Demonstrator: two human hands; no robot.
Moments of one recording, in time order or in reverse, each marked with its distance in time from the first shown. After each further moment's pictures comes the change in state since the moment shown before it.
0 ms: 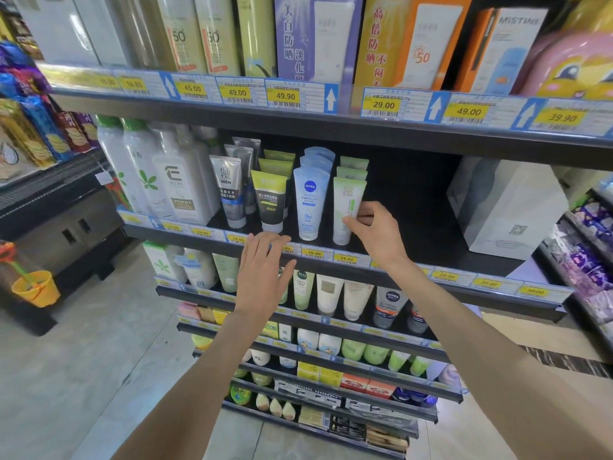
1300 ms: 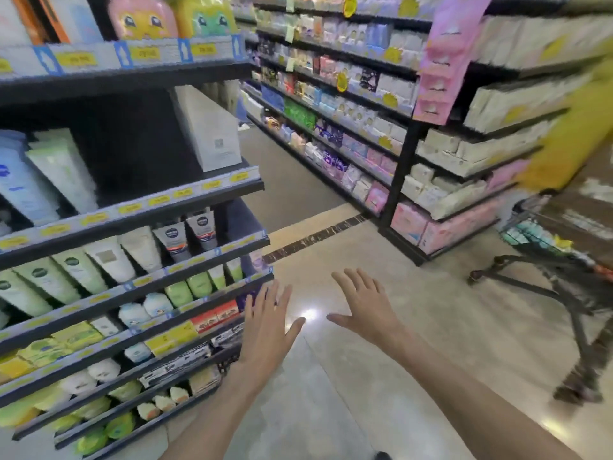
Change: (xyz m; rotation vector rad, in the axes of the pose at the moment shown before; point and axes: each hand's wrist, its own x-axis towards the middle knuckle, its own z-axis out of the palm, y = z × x) left_hand -0.275 0.326 -0.018 -0.183 -0.715 0.521; right_hand -0.512 0.107 -0.239 -0.986 -0.008 0.469
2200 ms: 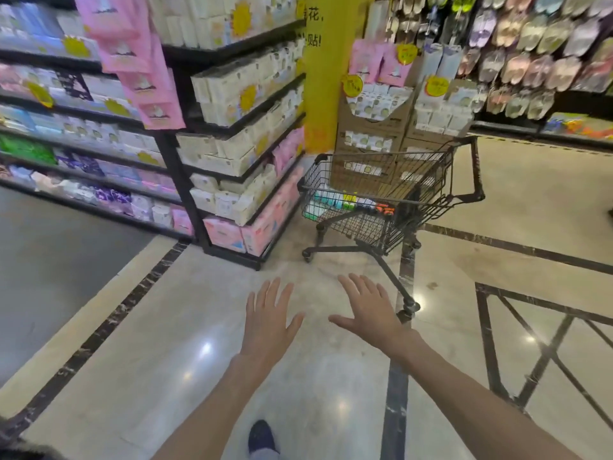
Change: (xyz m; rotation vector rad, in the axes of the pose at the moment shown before) left_hand 0.278 0.546 0.178 -0.094 -0.212 0.658; right_hand -0.142 0.547 -0.057 0.063 0.035 0.732
